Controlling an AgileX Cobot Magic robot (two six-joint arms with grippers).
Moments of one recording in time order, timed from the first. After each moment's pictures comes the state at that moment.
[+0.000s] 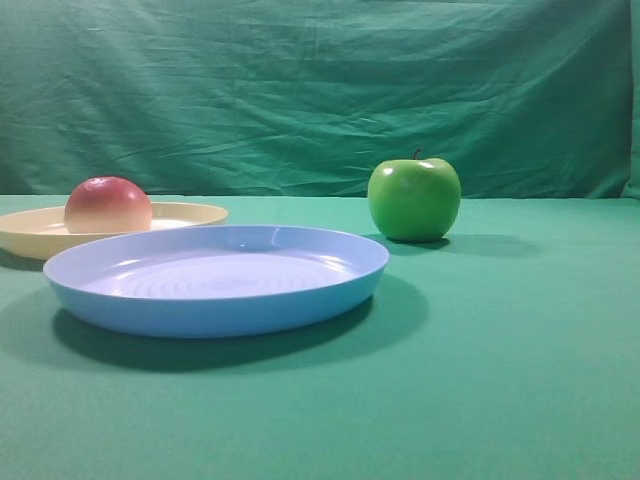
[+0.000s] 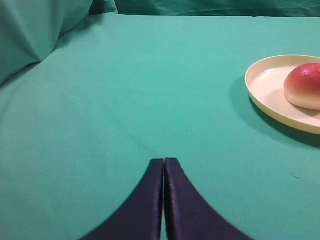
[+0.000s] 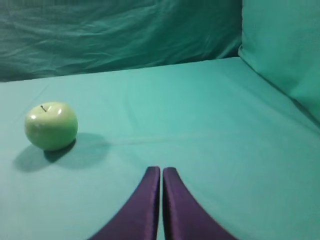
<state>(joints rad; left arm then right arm) 0.05 -0.02 0.01 0.33 0.38 -0.33 0.07 0.11 -0.15 -0.02 0.28 0.06</state>
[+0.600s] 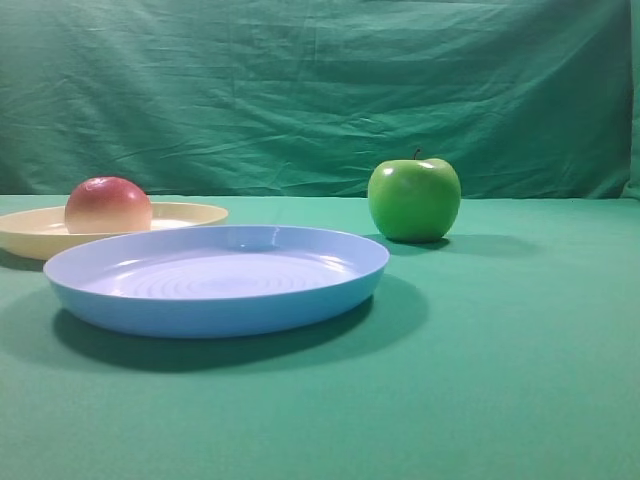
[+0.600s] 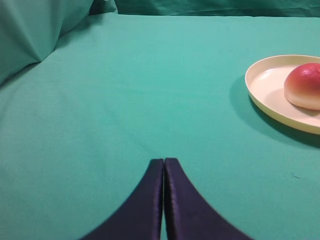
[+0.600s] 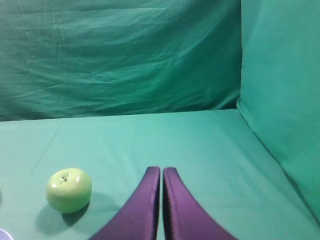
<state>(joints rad) 0.05 -0.02 0.01 0.33 0.38 -0.33 0.07 0.34 -0.57 0.10 0.57 0.03</state>
